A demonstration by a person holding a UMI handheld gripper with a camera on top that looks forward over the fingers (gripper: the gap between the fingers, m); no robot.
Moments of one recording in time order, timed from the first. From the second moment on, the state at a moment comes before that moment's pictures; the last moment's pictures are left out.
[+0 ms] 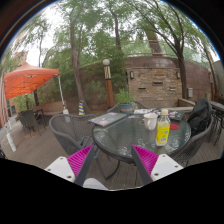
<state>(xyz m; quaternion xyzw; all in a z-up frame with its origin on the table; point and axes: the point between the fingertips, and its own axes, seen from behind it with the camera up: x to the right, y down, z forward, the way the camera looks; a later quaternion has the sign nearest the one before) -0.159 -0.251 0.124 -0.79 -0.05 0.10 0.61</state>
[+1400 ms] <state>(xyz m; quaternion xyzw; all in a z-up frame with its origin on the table) 0.087 -0.007 0.087 -0.75 0.01 -0.09 0.65</state>
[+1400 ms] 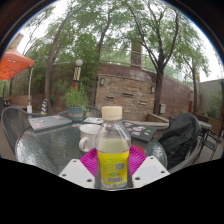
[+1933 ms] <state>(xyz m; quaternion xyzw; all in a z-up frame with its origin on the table) 0.121 0.157 0.201 -0.32 -0.62 -0.66 0.28</state>
